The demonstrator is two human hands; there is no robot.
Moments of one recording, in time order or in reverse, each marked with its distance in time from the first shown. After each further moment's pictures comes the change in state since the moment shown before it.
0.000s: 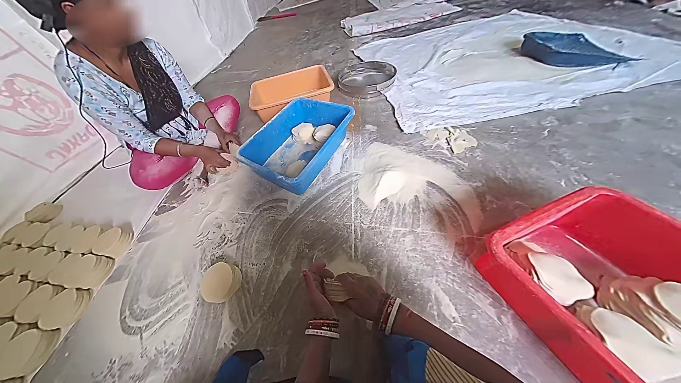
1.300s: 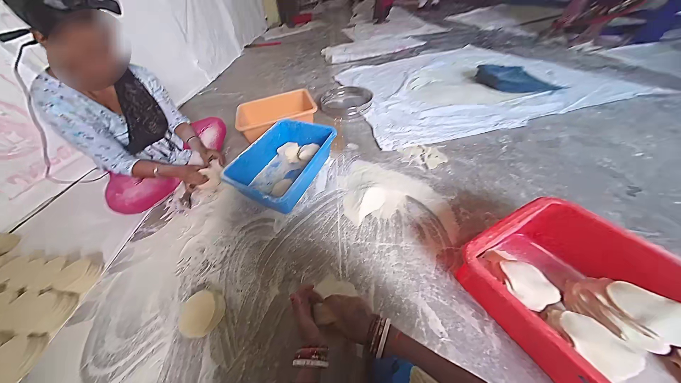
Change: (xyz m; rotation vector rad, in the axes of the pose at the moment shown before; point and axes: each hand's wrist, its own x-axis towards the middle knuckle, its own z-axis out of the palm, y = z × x) left_hand -0.003 0.001 -0.002 0.086 -0.049 0.042; right_hand -0.003 -0.009 -0.006 0.027 -0.049 0.049
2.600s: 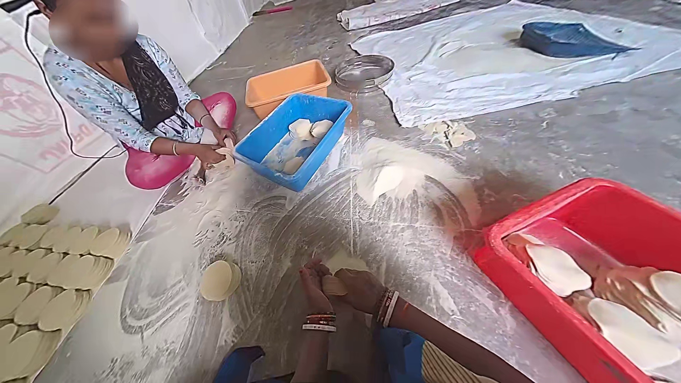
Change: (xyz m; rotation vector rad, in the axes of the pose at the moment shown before) left_hand 0.007 0.001 0.000 -0.106 0.067 -0.027; right_hand 0.009 0.005 -0.002 -0.016 -0.069 0.004
